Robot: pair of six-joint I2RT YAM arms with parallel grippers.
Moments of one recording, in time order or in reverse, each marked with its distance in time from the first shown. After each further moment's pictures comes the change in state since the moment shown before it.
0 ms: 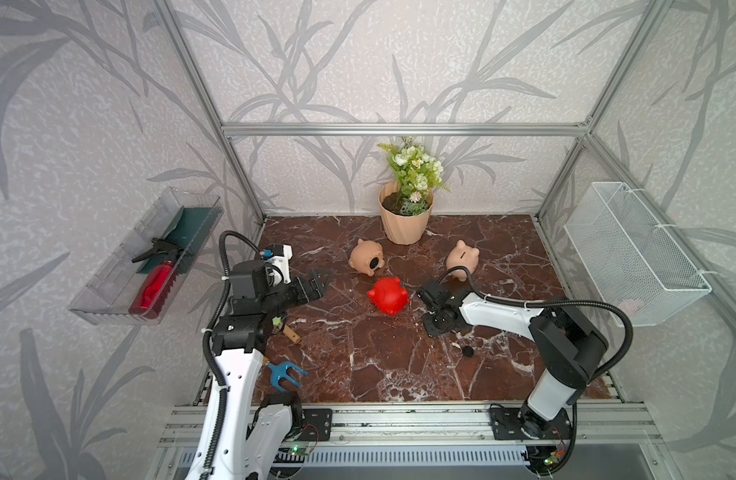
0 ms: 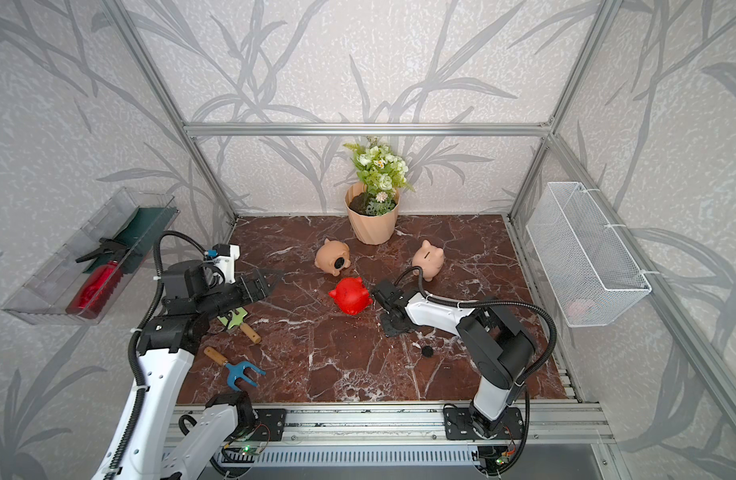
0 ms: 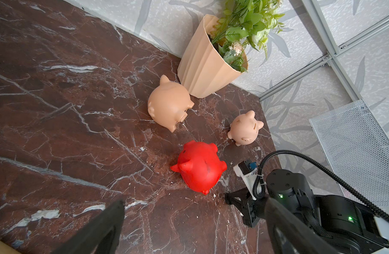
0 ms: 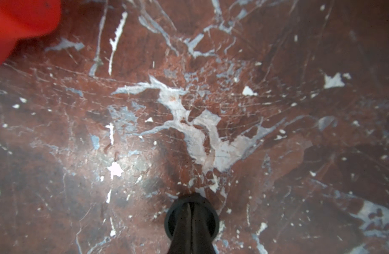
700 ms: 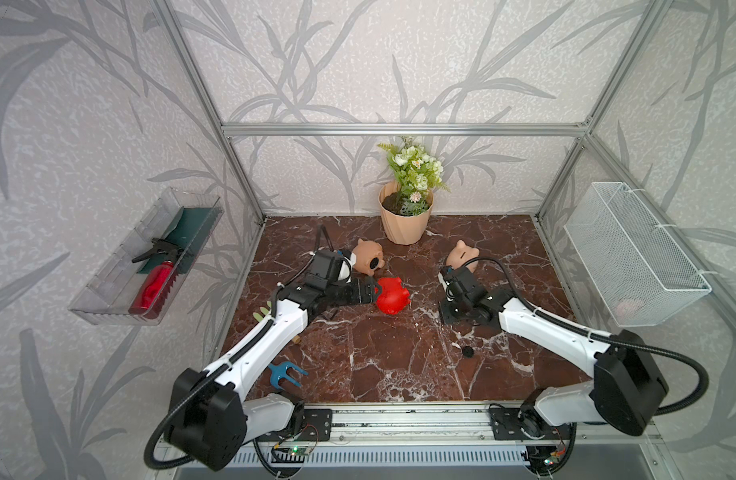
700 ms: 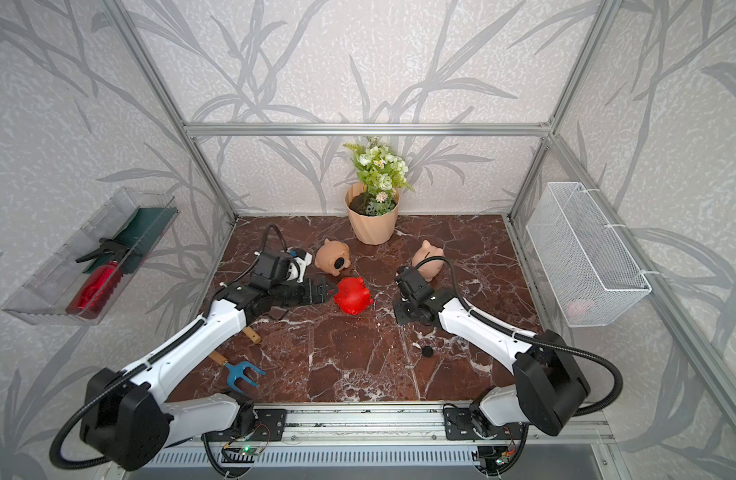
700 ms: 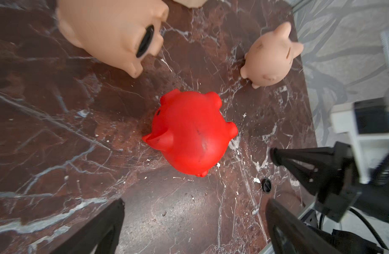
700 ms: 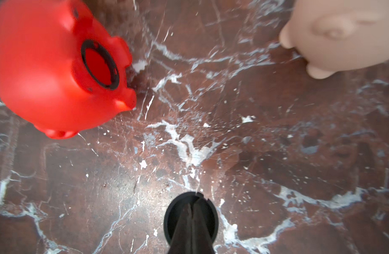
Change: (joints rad) left arm -0.534 0.447 0.022 0.163 -0.266 -0.111; right arm -0.141 -0.377 -0.113 0.060 -0.045 -0.075
